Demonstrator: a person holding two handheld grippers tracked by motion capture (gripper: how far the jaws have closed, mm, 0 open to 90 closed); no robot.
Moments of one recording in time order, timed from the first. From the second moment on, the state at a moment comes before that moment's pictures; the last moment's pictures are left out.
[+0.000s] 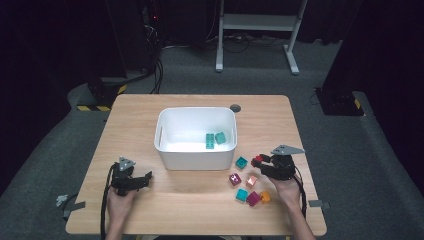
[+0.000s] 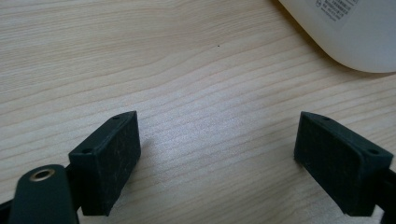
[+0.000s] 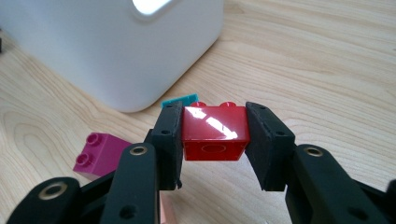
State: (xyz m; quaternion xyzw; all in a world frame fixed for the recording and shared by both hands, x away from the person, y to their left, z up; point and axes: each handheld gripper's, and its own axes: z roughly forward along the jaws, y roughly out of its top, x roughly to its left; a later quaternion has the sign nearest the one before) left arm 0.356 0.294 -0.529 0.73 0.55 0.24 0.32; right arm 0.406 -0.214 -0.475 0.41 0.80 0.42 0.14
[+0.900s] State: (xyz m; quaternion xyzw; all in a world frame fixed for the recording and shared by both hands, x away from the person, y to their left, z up) left arm 0.356 0.293 -0.529 0.73 0.55 0.24 0.32; right arm 0.403 -0.219 -0.457 0.42 0.78 0.45 0.13
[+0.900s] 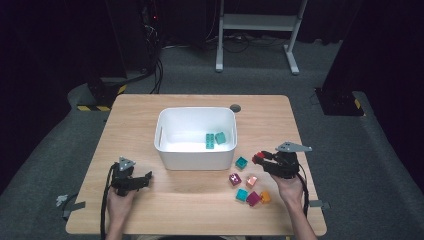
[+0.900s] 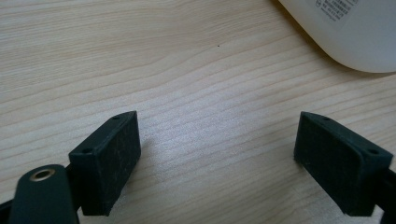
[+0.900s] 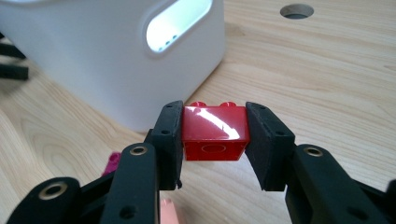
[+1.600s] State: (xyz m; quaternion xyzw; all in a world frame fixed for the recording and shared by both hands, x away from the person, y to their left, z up) left arm 0.356 0.293 -0.529 0.73 0.55 0.24 0.32; right arm 0.408 -0.212 -0.439 0.41 0.77 0.47 0.14
